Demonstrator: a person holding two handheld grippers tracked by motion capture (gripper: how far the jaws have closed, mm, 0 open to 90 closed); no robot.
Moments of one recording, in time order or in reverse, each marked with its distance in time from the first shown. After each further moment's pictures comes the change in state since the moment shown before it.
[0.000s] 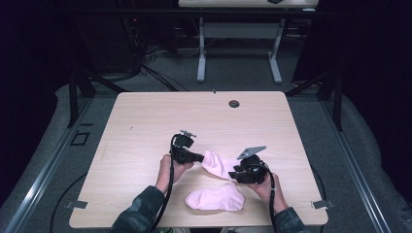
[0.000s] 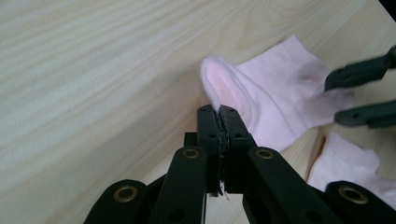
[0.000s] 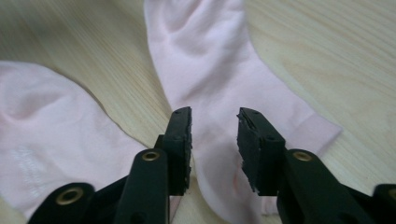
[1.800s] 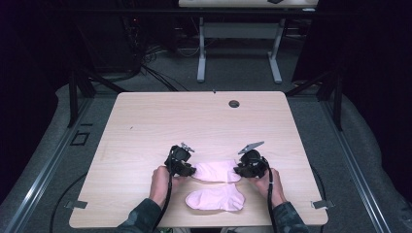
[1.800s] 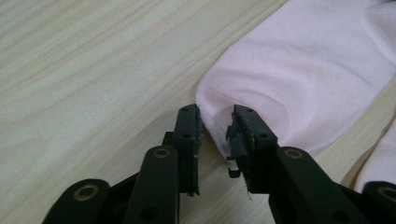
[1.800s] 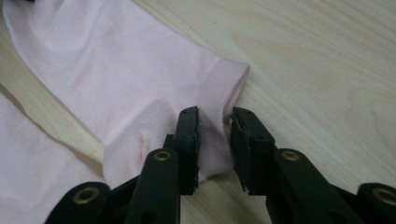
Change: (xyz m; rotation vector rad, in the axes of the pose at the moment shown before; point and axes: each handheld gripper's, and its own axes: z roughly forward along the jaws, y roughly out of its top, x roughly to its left) left arm -0.012 -0.032 0.003 0.103 0.246 0.130; right arm -0.024 0.000 0.020 0.079 -0.087 0.051
